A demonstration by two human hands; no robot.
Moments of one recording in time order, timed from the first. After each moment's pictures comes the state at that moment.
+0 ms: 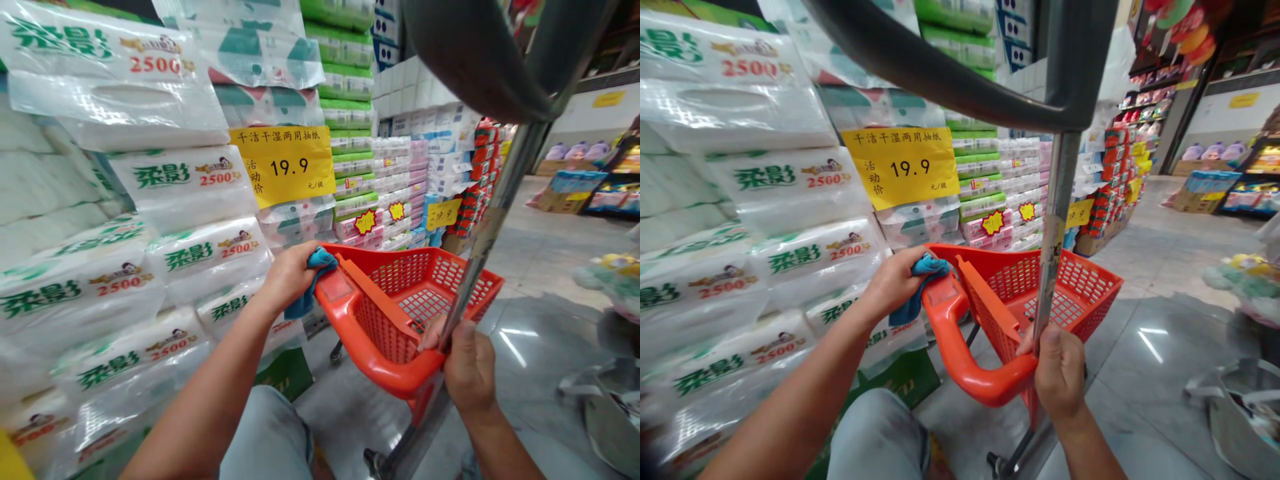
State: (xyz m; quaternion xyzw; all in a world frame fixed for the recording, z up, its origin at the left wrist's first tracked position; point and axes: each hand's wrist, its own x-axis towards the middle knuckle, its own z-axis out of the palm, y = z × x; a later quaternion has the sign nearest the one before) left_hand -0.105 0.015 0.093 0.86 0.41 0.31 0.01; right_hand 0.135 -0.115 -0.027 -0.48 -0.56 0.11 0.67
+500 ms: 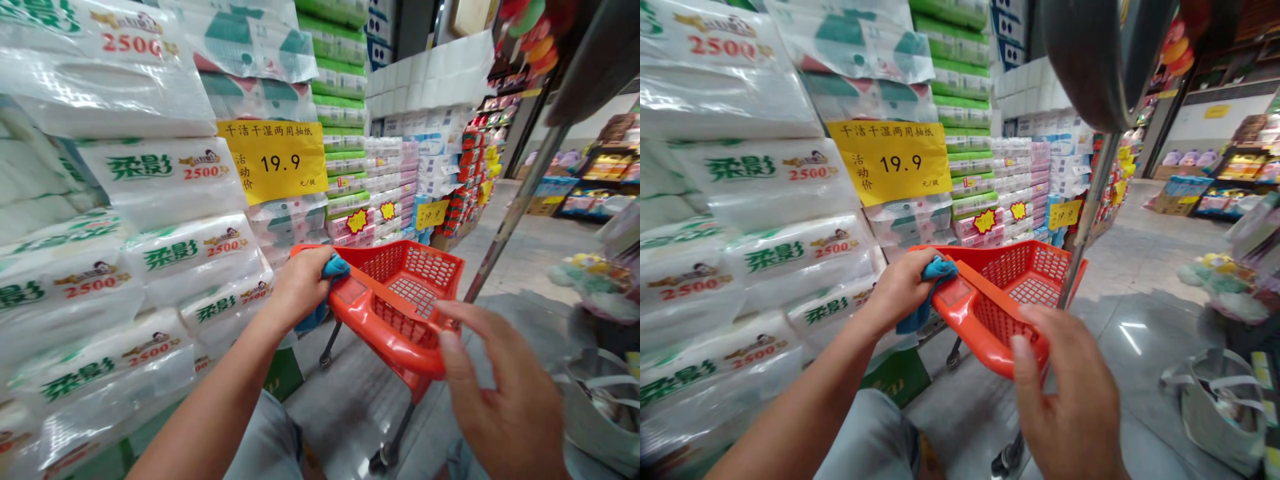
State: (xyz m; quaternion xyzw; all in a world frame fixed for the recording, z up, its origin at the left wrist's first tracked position) left_hand -0.078 -0.002 0.085 0.87 0.39 0.31 0.01; right_hand 0.120 -0.156 0.029 -0.56 -0.59 -0.20 0.54
